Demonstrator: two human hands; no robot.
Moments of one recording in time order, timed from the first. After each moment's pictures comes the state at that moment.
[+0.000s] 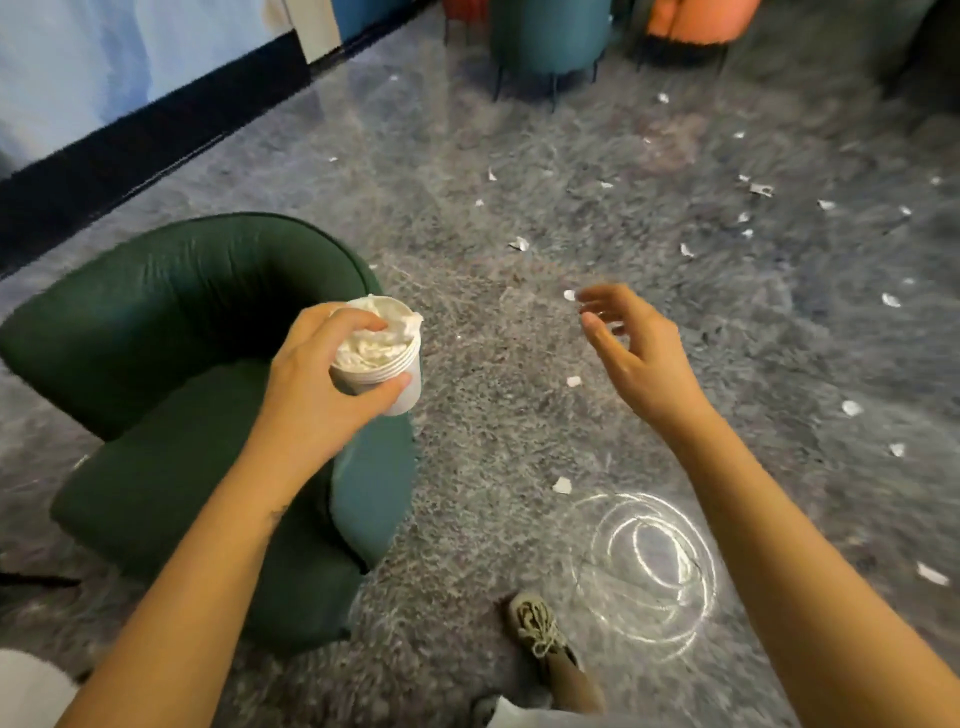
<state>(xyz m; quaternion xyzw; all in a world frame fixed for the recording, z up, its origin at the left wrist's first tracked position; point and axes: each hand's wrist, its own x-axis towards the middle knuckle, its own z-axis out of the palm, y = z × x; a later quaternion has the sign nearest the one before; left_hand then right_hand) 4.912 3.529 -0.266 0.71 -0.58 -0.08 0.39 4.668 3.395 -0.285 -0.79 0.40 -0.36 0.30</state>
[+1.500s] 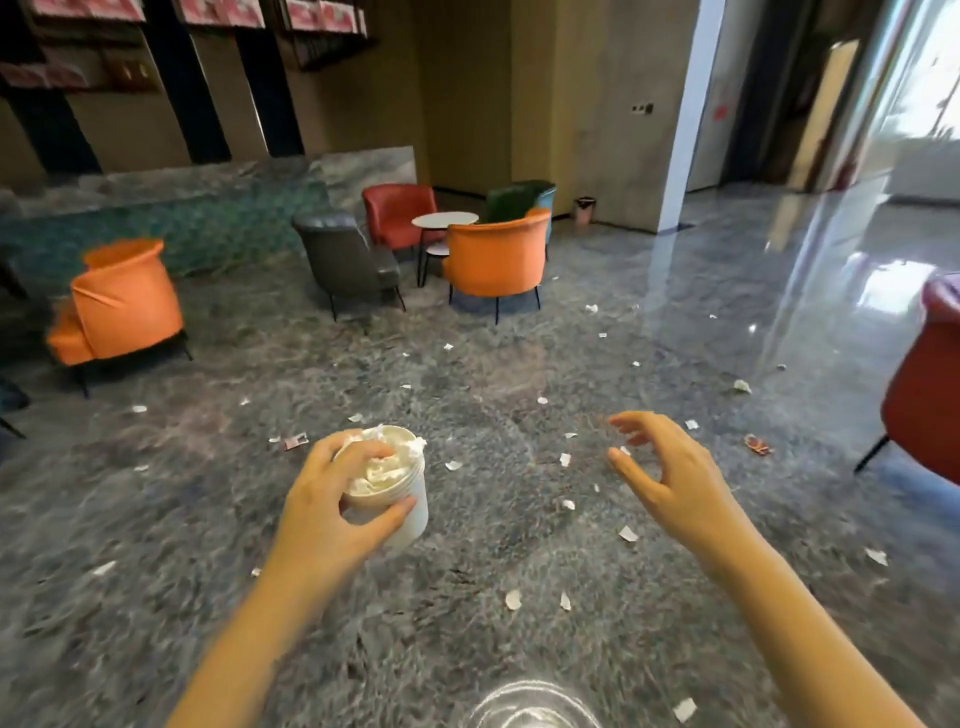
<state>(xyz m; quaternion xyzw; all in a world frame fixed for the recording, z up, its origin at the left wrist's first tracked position) 4.299 2.850 -0.217 0.28 -0.83 -0.30 0.38 4.041 3.024 -0.222 -0.48 0.78 -0.39 -0.03</state>
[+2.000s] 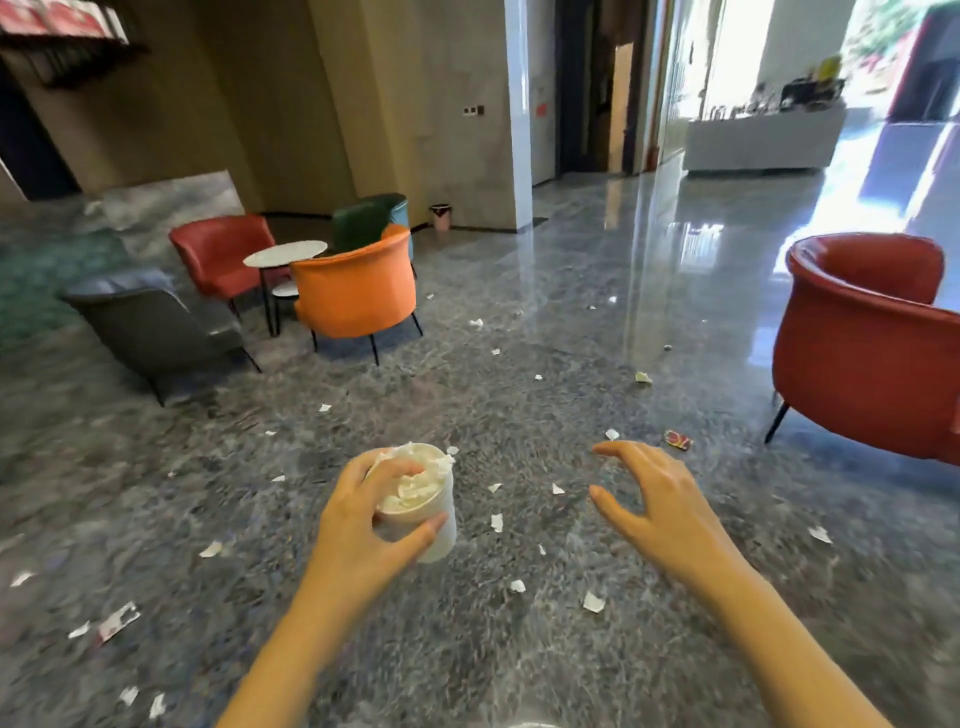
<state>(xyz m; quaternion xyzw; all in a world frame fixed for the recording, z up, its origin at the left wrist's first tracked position) 3.939 2.619 -0.253 0.12 -0.87 -0.38 0.30 3.779 2.852 -0.271 -0.35 0.87 -0.33 -0.06</state>
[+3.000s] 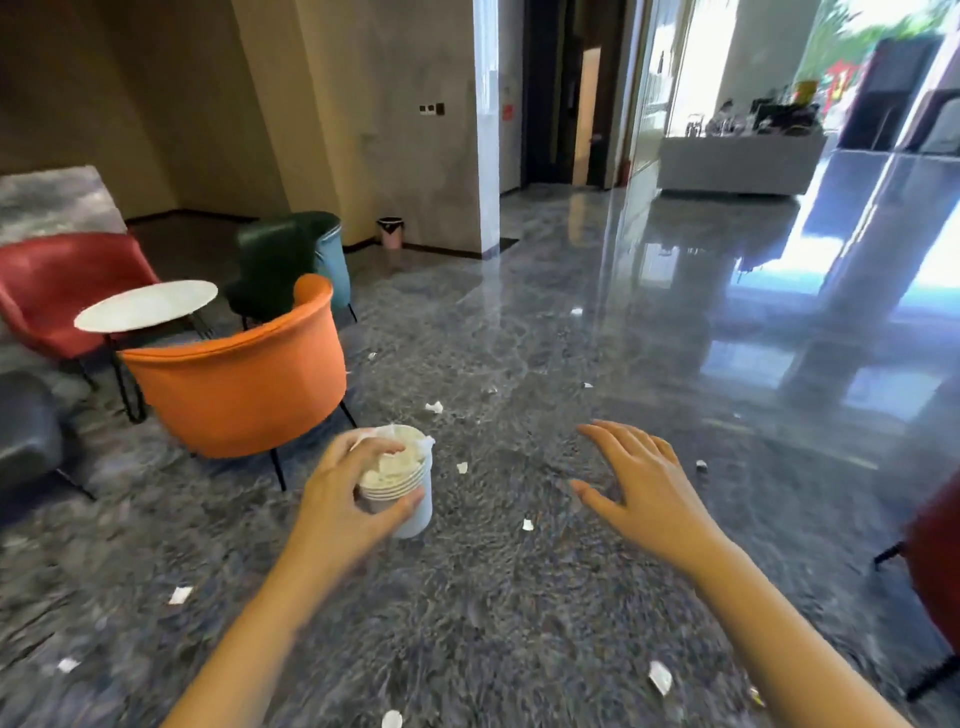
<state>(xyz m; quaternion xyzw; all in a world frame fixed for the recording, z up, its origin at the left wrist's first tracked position) 3.084 2.151 -0.214 0.10 -0.89 -0.36 0.28 2.937 2.409 -0.231 -0.36 0.92 -0.15 -0.11</state>
